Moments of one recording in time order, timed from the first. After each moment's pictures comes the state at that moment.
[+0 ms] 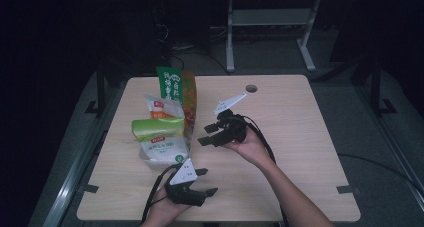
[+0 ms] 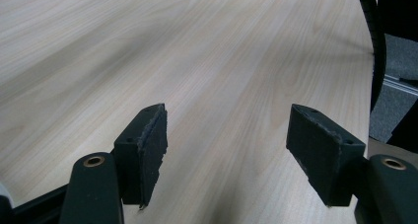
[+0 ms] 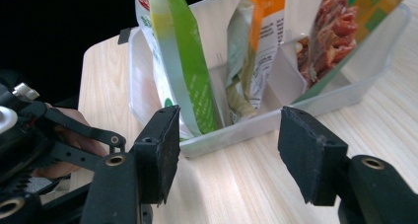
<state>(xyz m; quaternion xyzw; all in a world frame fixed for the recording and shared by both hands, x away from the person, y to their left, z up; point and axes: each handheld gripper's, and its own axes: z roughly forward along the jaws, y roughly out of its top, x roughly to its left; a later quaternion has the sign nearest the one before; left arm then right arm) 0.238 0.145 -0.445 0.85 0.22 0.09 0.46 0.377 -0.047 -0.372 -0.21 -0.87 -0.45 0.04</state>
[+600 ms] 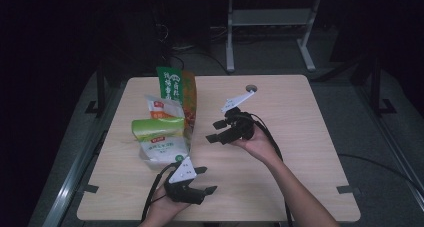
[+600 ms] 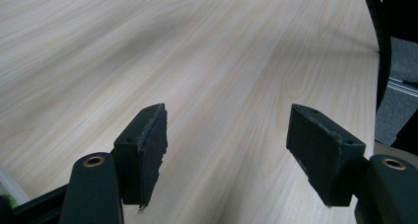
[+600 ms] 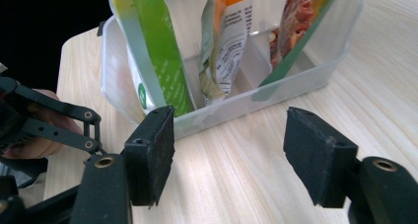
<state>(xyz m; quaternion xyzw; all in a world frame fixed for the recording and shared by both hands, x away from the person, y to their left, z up) 0.241 0.147 -0.443 0.85 0.22 0.09 0.47 0.385 -0.067 -0.374 -0.23 -0.87 -0.44 0.02</state>
